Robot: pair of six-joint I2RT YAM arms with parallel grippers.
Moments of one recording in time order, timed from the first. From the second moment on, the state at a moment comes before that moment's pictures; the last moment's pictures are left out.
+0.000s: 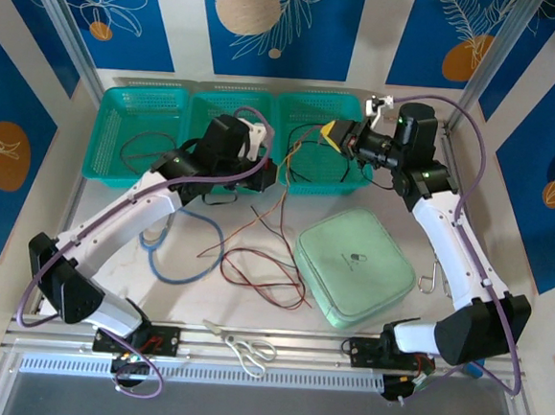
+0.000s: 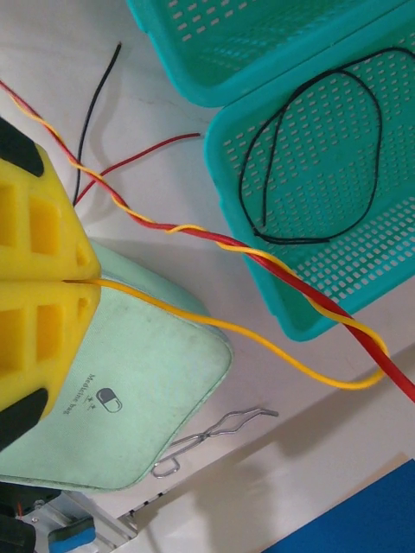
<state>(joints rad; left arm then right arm) -0.71 1.47 1.53 -0.70 0.19 -0.44 0.24 1.33 1.35 -0.31 -0.69 1.00</state>
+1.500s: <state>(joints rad) -0.63 1.53 1.95 -1.03 0.32 -0.38 0.38 1.23 1.21 -0.15 -0.83 -0.16</state>
